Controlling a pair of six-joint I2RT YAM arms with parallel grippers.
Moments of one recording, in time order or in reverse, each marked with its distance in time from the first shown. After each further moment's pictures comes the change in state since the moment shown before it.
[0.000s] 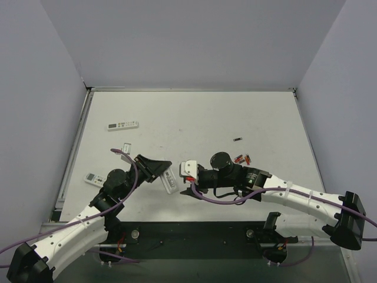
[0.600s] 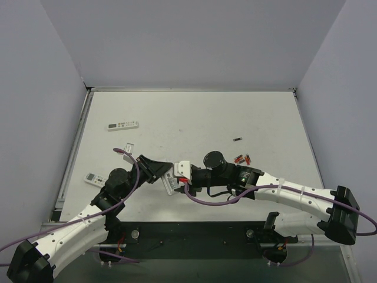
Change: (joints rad) left arm 0.000 0.031 0.000 0.001 0.035 -0.019; right arm 0.025 0.077 0.044 0.058 0.010 -0.037
